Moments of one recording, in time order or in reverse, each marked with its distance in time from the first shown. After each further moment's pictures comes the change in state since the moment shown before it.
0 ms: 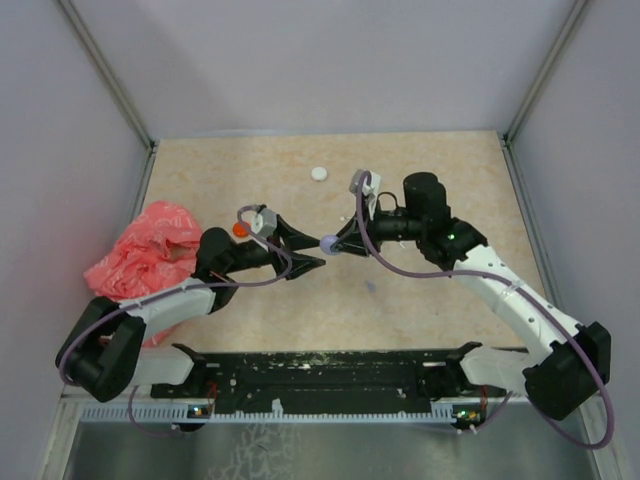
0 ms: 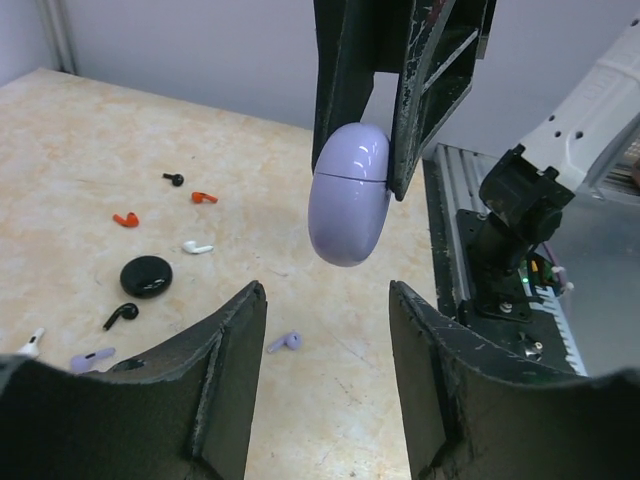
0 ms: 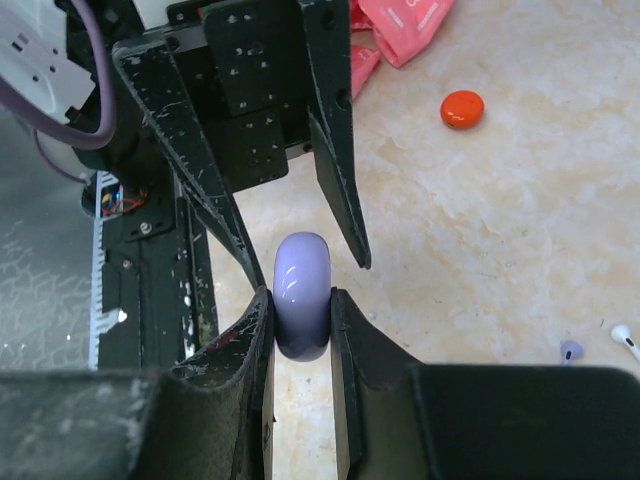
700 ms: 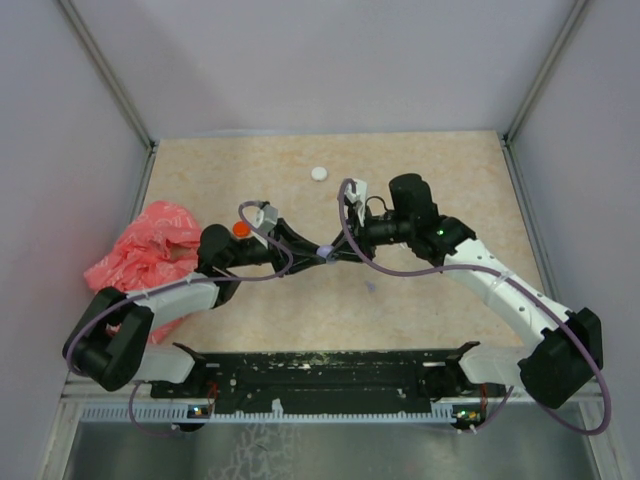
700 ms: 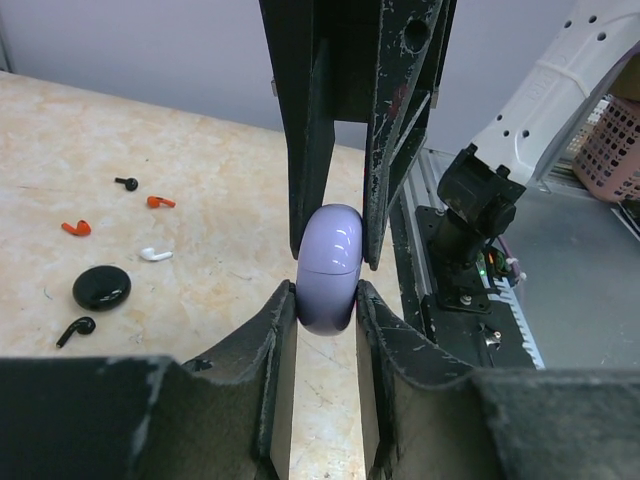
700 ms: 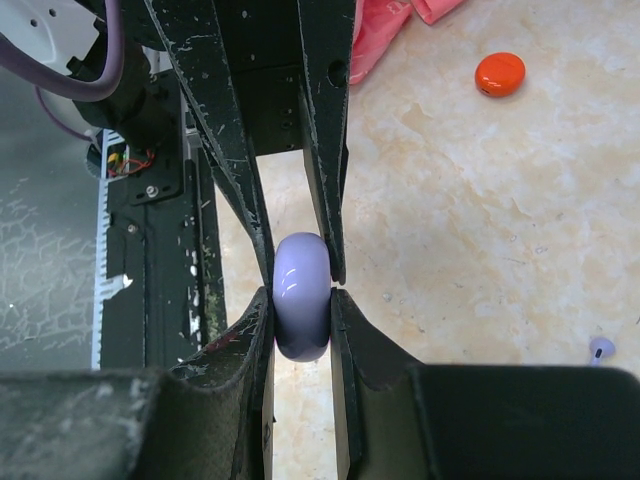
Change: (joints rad) left arm 0.011 0.065 0.029 0.095 0.118 -0.115; right arm 0.042 0.068 0.032 -0.085 -0.012 -0.091
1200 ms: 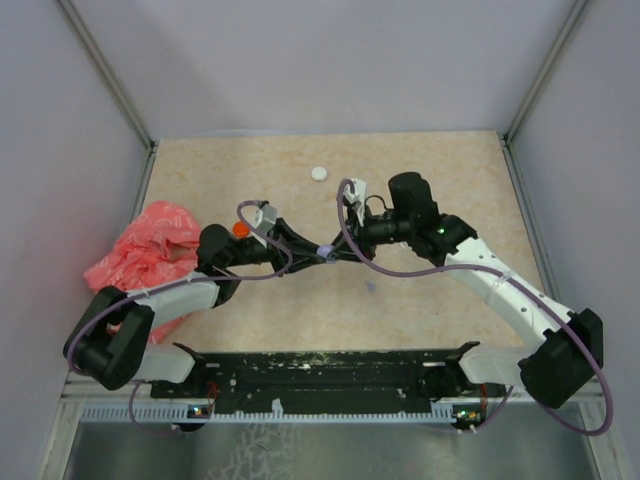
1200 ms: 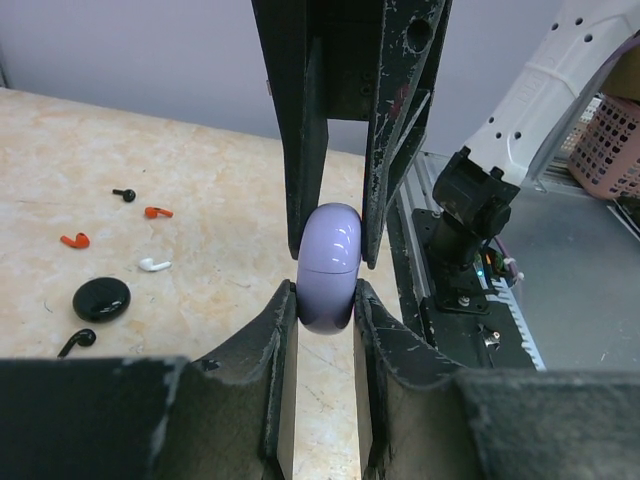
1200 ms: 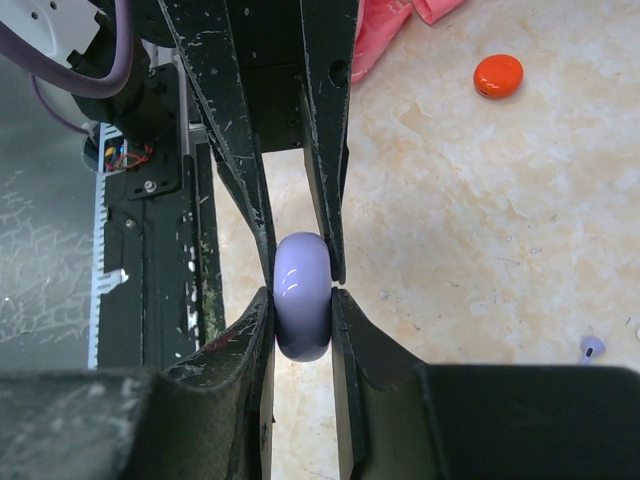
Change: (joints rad) left arm 0.004 0.009 0.006 0.032 0.024 -0.005; right arm 0.007 0.000 0.034 -0.055 0.013 -0.033
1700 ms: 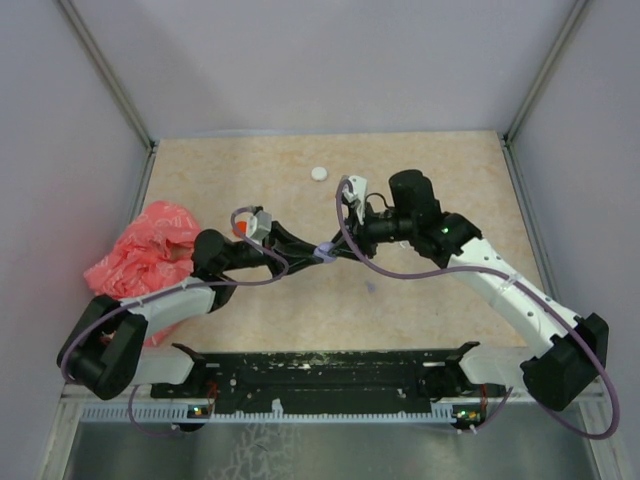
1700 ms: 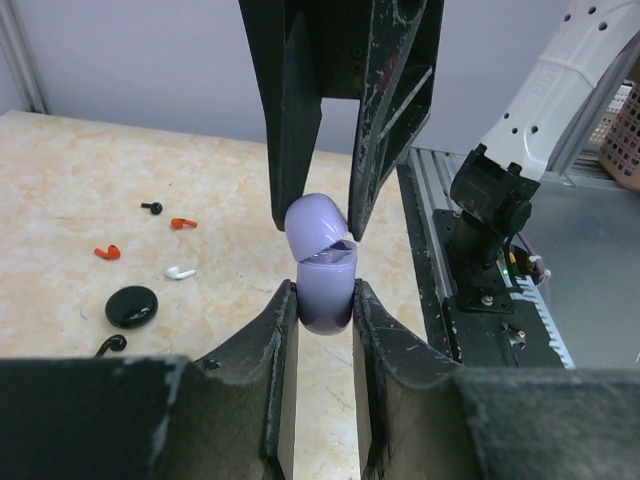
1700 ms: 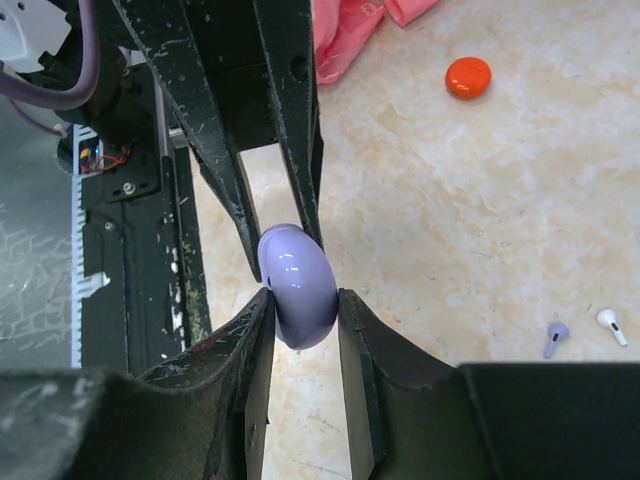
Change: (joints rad) left arm 0.000 -0.047 -0.027 -0.001 -0.018 0.059; right arm 0.013 -0.016 0.041 -0.053 0.073 -0.018
